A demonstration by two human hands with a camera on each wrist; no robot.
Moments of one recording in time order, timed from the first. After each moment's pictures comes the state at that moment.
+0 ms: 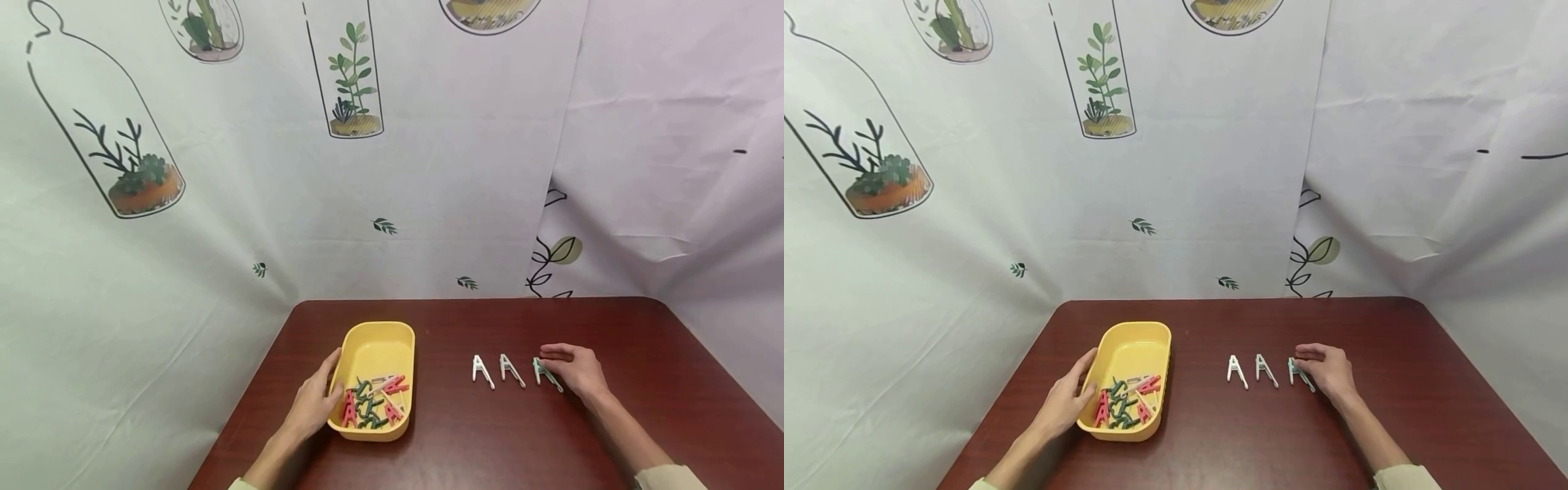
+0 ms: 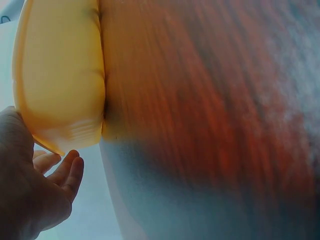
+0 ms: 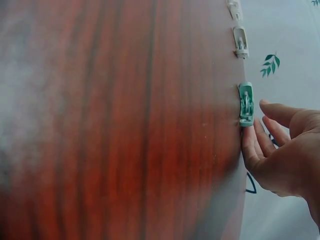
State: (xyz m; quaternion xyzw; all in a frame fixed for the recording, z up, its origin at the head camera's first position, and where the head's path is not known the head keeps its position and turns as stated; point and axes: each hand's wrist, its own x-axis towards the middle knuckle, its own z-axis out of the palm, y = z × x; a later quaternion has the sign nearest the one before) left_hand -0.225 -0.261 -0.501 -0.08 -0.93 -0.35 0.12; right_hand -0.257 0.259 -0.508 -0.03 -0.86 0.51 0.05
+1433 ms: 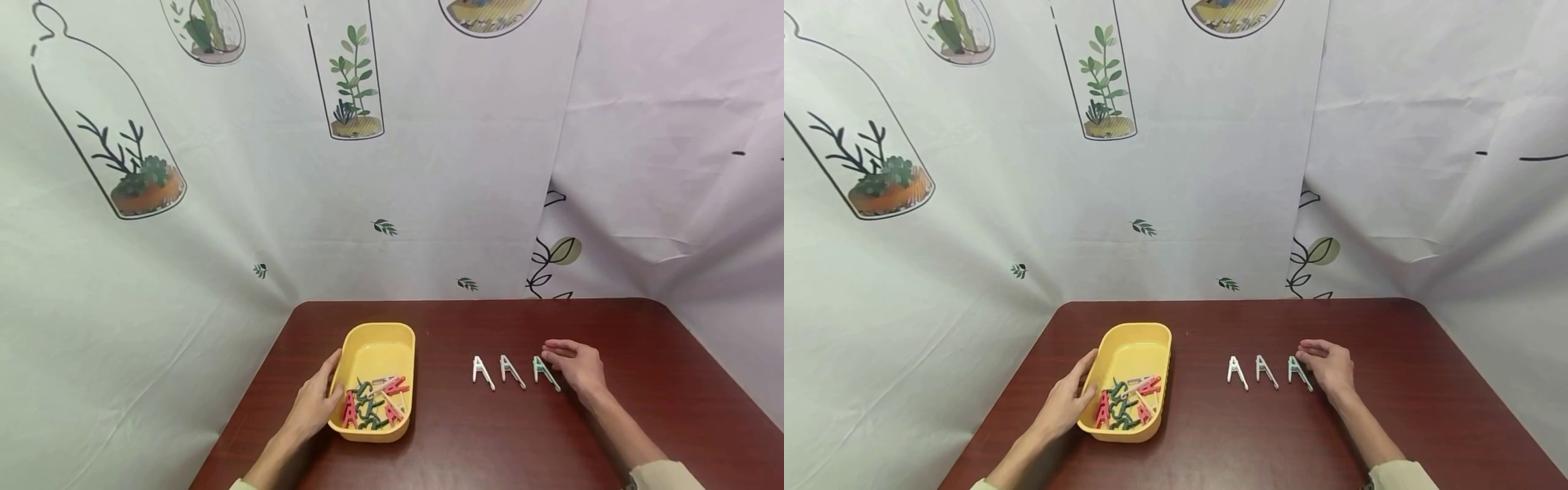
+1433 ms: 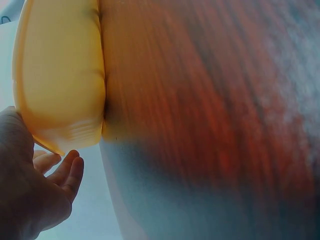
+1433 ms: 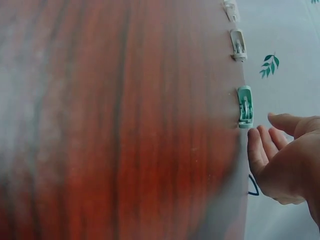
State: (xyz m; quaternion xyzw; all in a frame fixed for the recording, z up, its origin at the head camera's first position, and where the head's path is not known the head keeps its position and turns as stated) left_hand -0.225 -0.261 -0.499 -0.08 -0.92 -0.35 0.12; right_hand -0.265 0.255 -0.509 -0.07 -0.81 0.58 0.10
